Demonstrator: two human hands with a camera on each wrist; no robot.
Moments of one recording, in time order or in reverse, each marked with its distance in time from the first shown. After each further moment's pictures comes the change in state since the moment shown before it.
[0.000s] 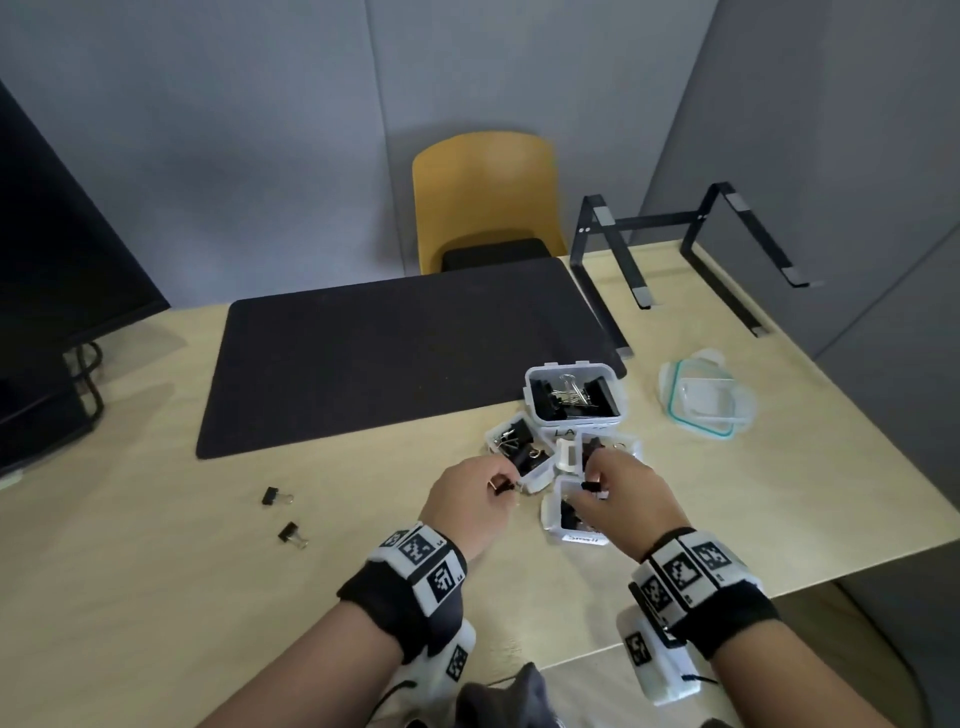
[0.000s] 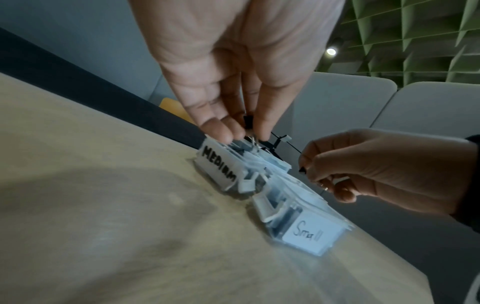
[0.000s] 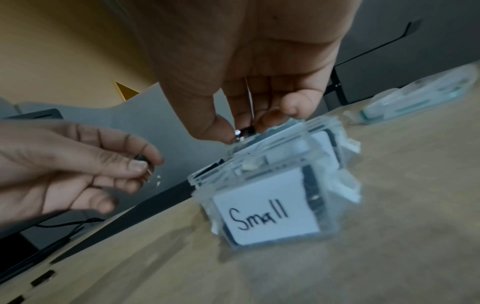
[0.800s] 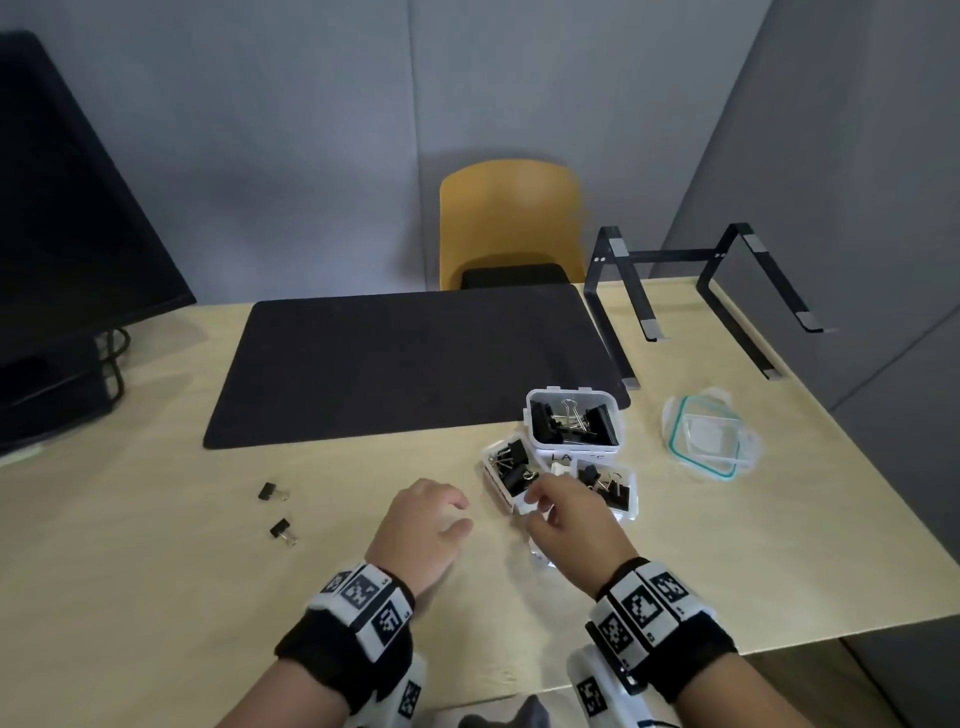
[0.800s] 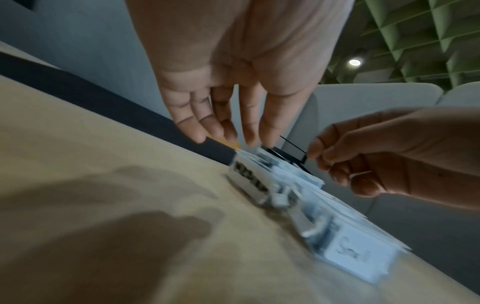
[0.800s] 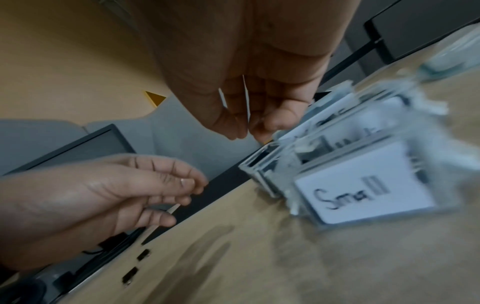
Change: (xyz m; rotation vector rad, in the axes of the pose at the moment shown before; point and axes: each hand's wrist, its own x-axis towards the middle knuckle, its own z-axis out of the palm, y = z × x) left_hand -0.020 -0.028 -0.008 0.101 0.067 -0.070; right_hand 0.000 -0.022 0.012 0.167 -0.102 -0.249
